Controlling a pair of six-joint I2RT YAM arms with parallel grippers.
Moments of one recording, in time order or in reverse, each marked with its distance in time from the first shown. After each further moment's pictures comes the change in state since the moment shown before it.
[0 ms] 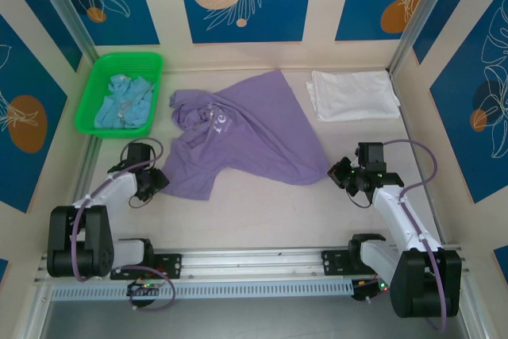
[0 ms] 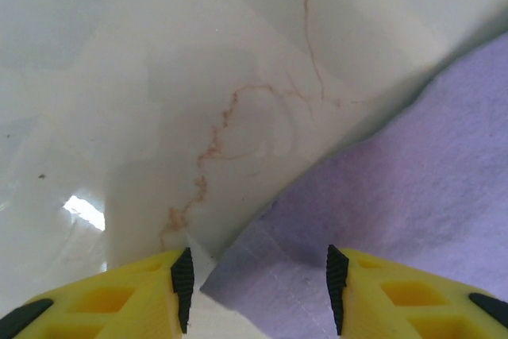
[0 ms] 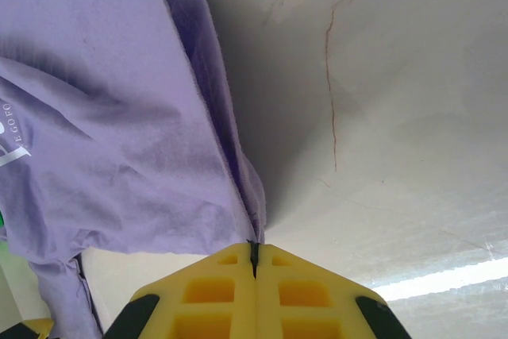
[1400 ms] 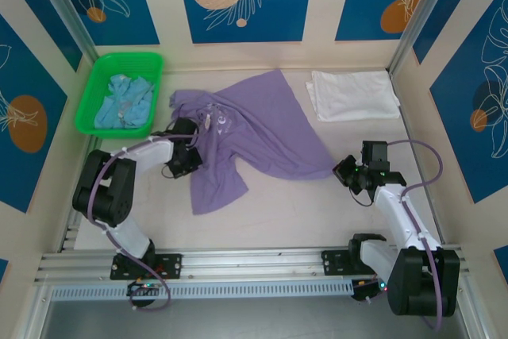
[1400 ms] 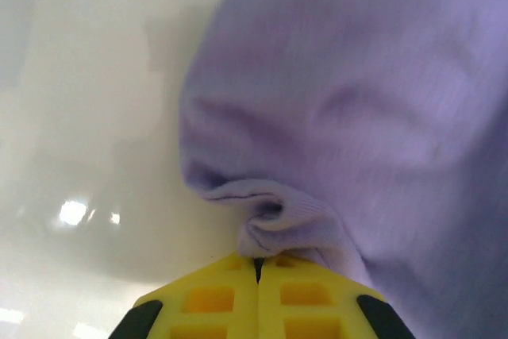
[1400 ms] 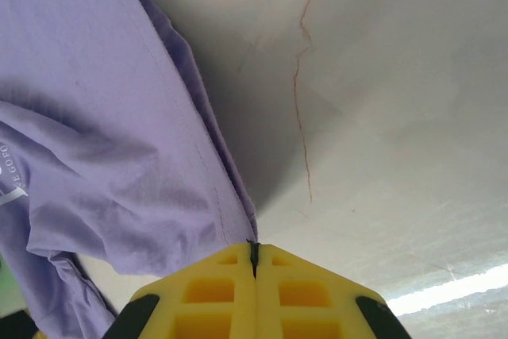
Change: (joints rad) left arm -0.307 0.405 0.407 -0.048 -0.004 -0.100; right arm -0.050 0.008 0.013 0.000 0.037 0.007
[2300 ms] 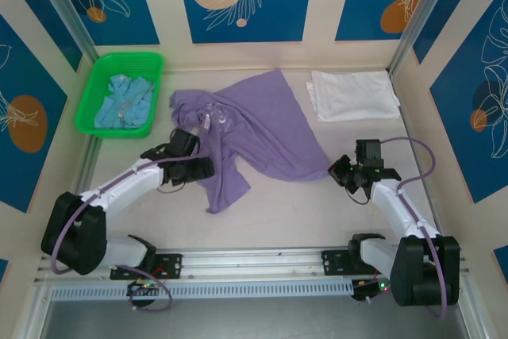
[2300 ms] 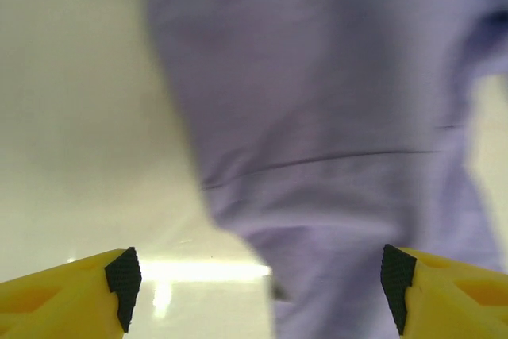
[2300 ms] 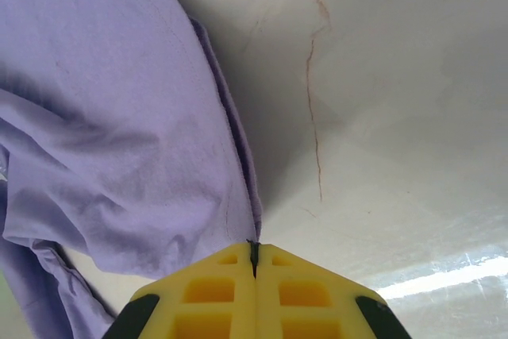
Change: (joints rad) left arm -0.156 -0.352 -0.203 -0.042 0.028 0.075; right arm 0.049 0.060 0.000 0.038 0.011 0.000
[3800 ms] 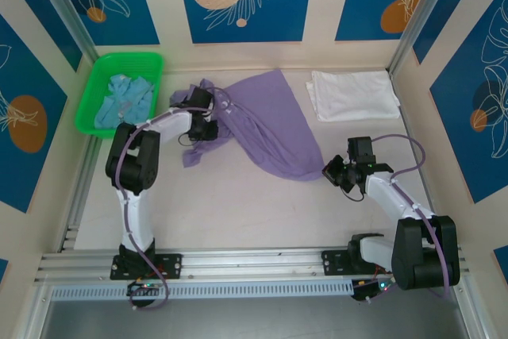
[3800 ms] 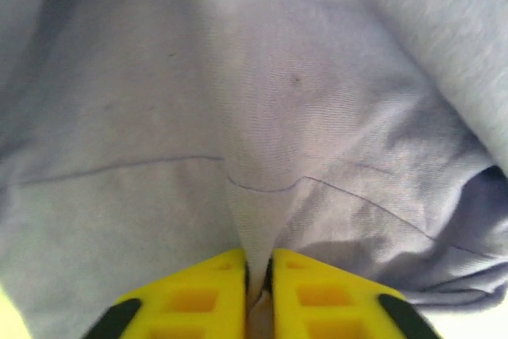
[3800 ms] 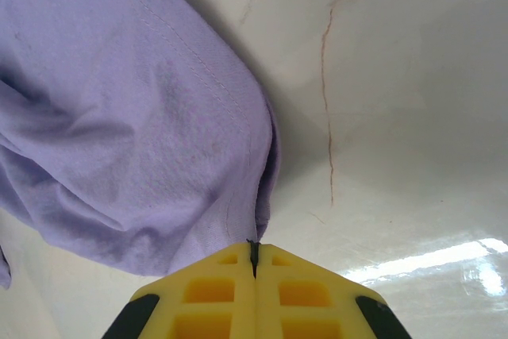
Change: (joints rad) left arm 0.101 0.682 0.655 0.032 0.019 0.390; right arm 0.058 0.121 0.014 0.045 0.003 -0.003
